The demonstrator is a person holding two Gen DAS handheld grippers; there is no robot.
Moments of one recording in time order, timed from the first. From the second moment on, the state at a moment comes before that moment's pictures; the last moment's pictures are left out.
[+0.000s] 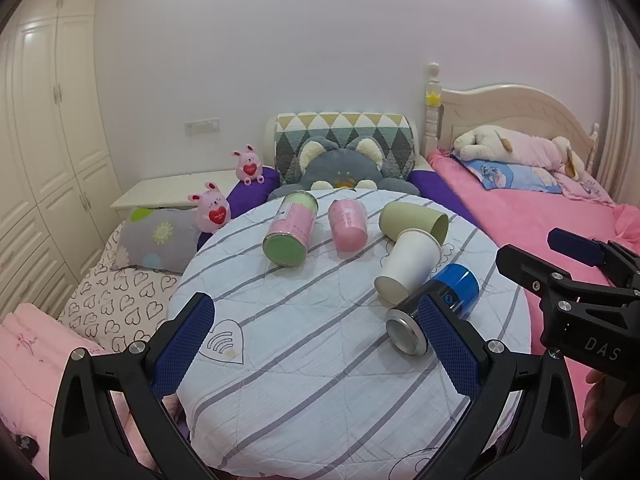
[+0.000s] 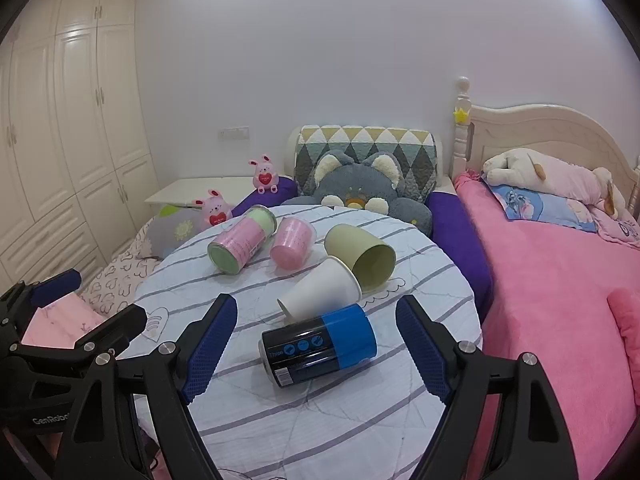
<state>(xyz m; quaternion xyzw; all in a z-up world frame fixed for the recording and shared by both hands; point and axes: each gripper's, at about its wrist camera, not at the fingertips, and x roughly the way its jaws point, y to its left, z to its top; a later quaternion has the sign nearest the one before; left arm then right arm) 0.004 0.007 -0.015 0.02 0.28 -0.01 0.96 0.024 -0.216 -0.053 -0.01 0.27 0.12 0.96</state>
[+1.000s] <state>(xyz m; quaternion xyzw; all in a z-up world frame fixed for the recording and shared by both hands) 0.015 0.002 -0.031 0.02 0.31 -0.01 0.95 0.029 -0.218 -0.062 -0.01 0.29 0.12 0.95</state>
